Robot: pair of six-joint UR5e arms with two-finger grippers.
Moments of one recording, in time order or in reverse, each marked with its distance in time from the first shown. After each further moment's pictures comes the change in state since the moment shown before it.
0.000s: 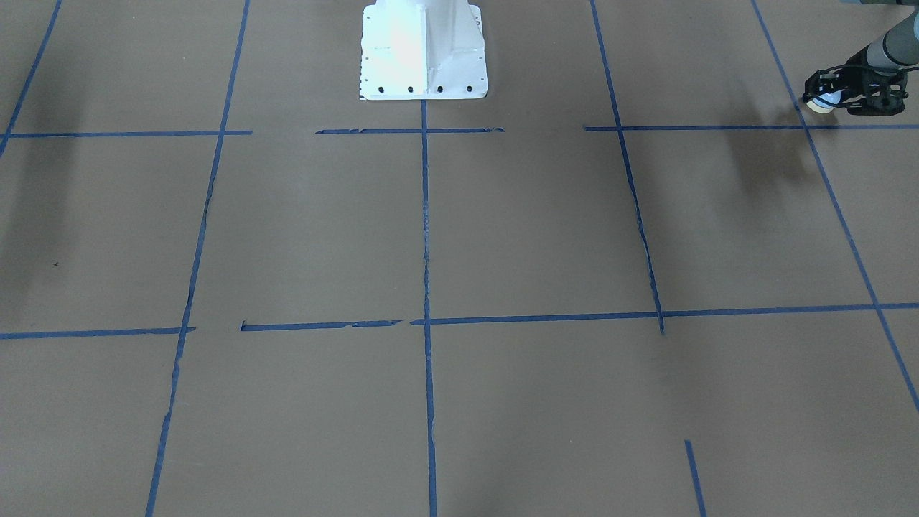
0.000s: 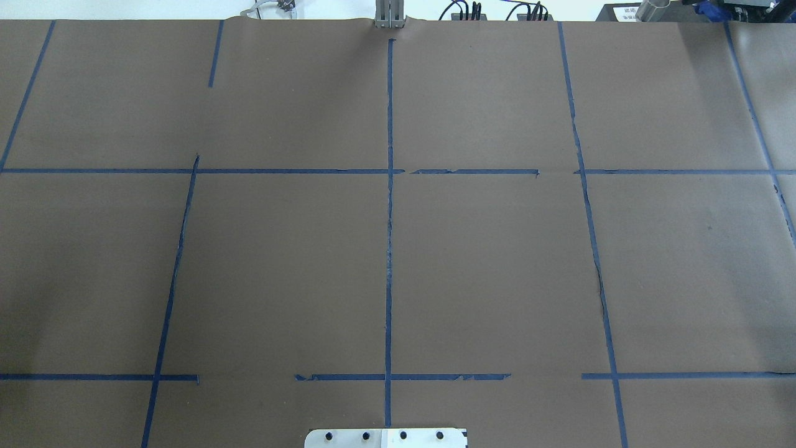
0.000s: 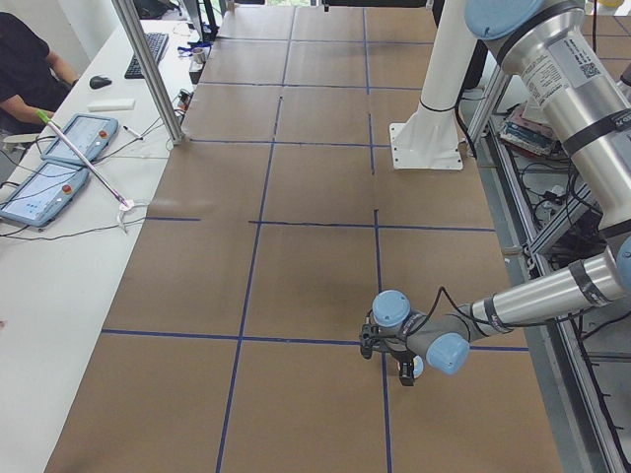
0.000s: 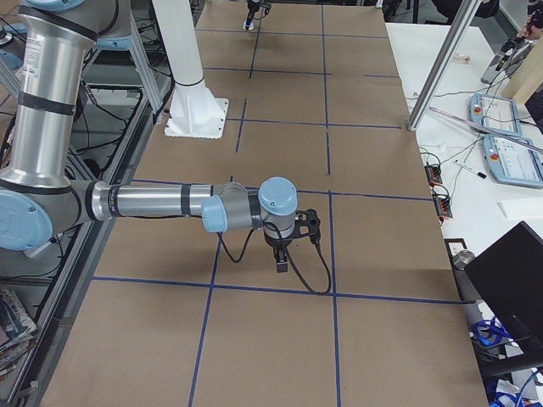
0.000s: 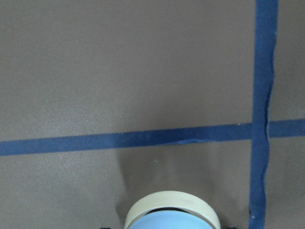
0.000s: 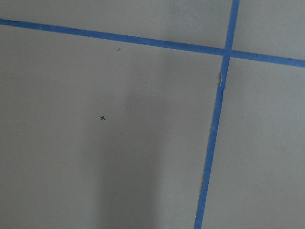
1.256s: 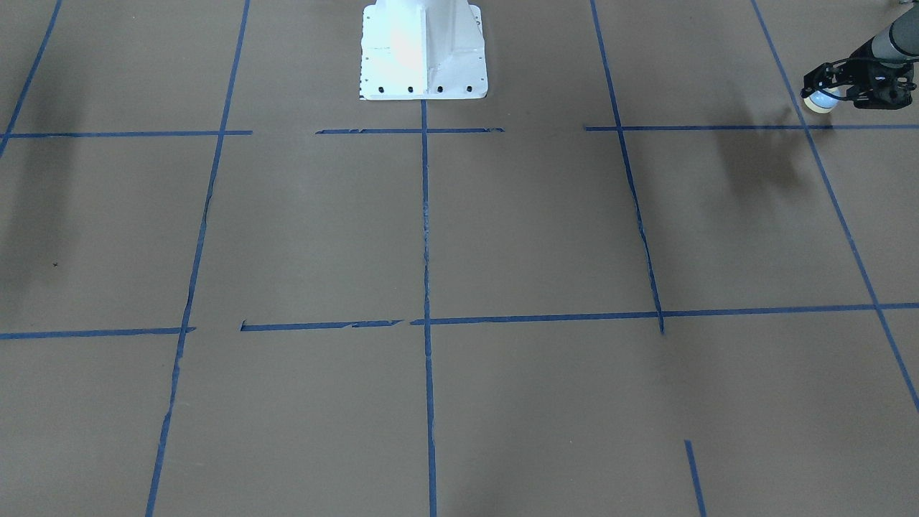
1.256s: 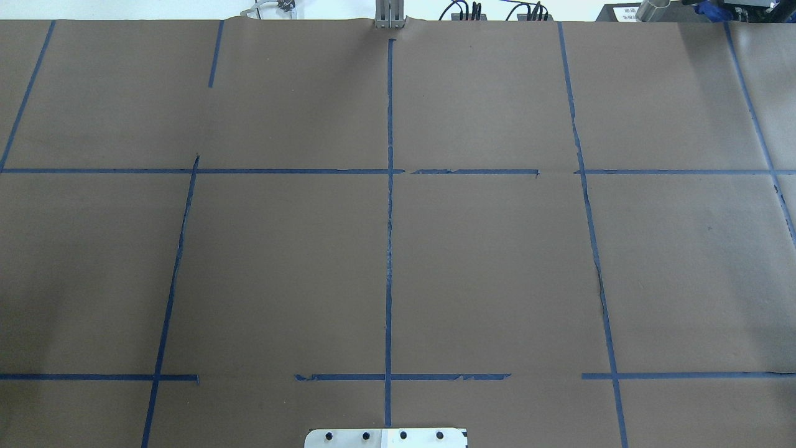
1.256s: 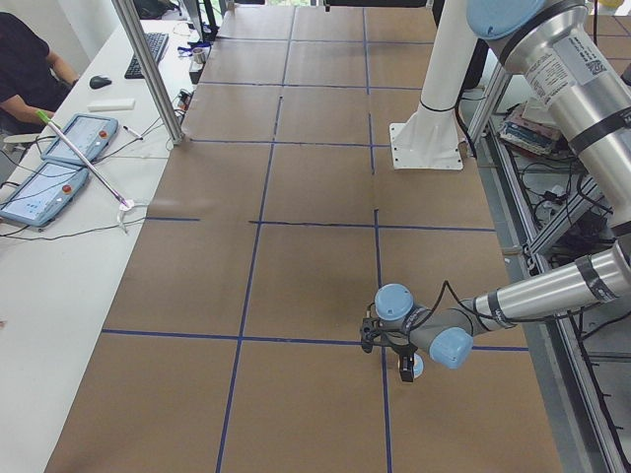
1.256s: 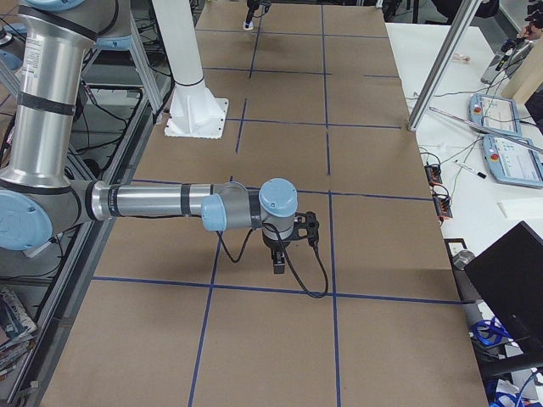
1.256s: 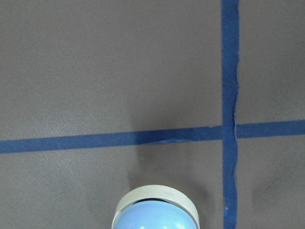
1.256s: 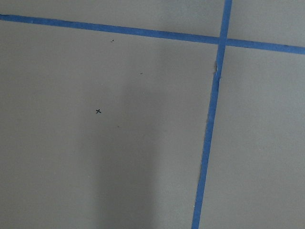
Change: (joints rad) left arm -0.007 0.025 -0.047 0.006 0.003 -0.005; right arm 0.002 0.000 0.005 -0.049 0.000 -0.006
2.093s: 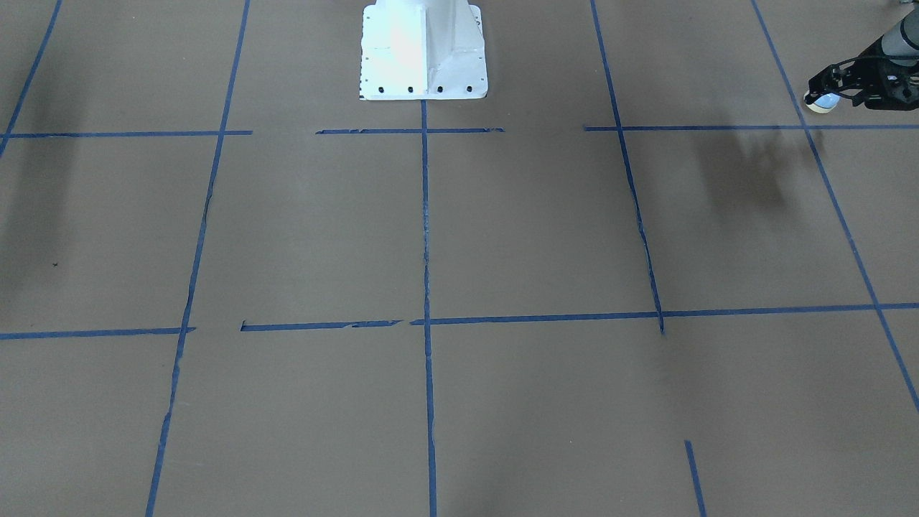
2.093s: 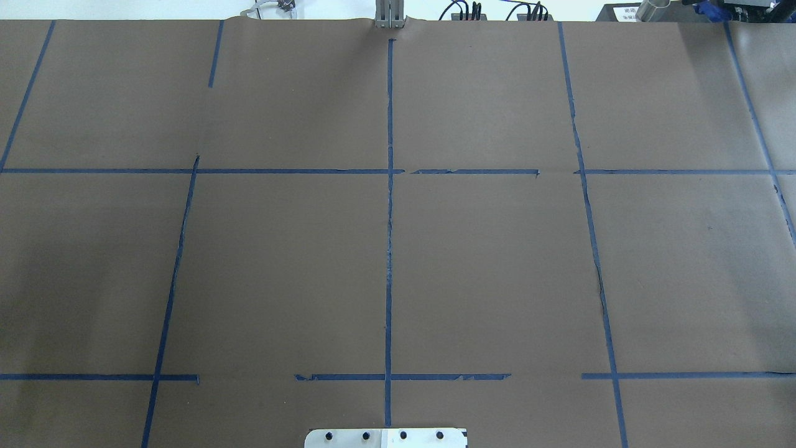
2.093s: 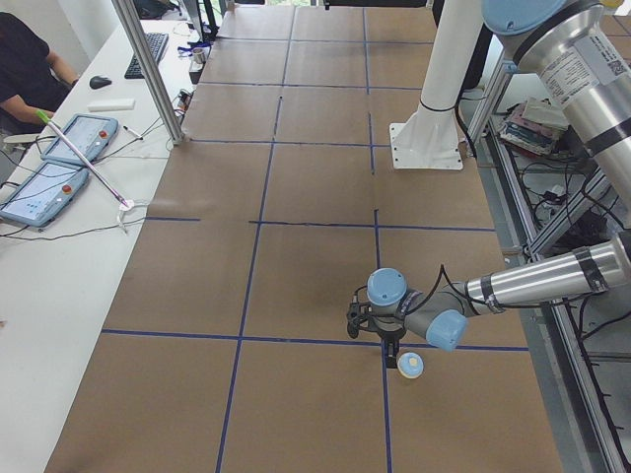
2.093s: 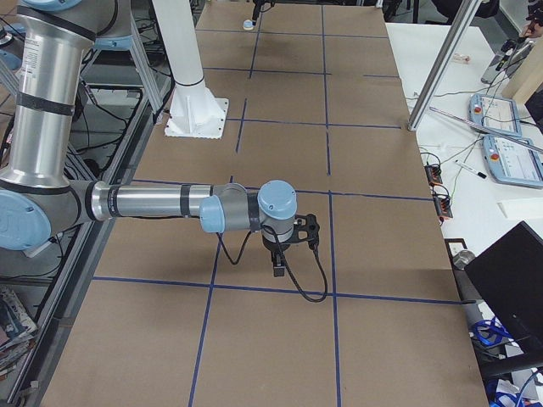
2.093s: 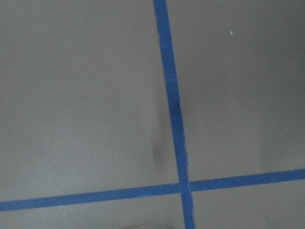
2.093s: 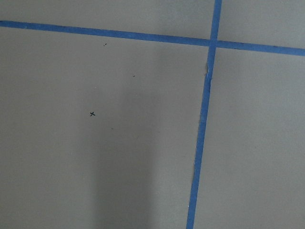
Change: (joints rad) left arm -0.119 -0.002 -0.085 0.067 -0.003 0.044; right arm 0.016 -0.001 -0.004 0.000 -0.003 0.001
